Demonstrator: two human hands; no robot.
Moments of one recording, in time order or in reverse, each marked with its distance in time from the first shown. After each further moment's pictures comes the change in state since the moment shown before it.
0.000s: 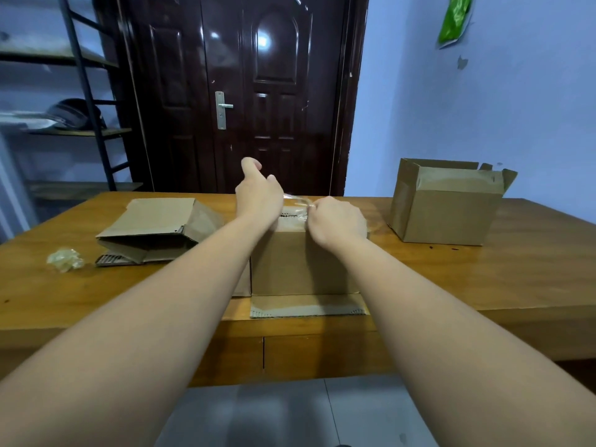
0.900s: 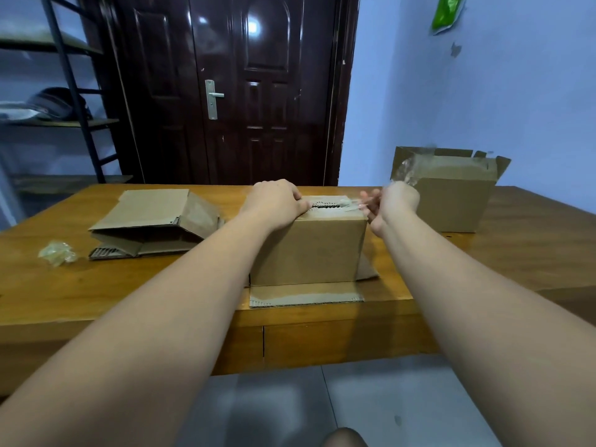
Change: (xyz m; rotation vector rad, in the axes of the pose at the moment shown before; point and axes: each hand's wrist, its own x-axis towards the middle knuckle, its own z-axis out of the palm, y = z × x) left_hand 0.001 -0.011 0.012 0.656 -0.411 0.265; right_hand 0.010 0.050 -0.033 1.636 0.293 0.767
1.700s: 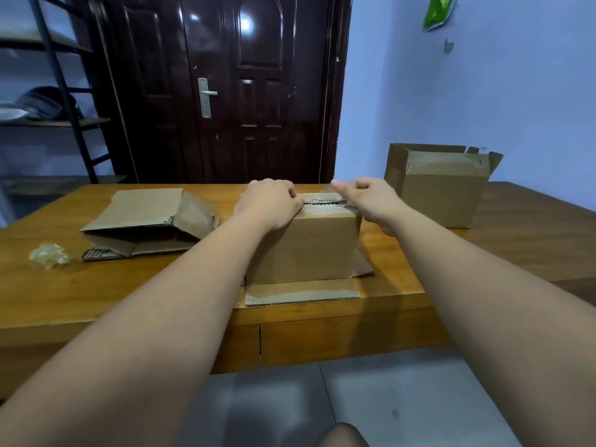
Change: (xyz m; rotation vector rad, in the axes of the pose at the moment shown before) left_hand 0.003 -0.002 0.007 0.055 0.034 0.023; right_hand 0.023 0.003 -0.011 -1.013 -0.410 -0.387
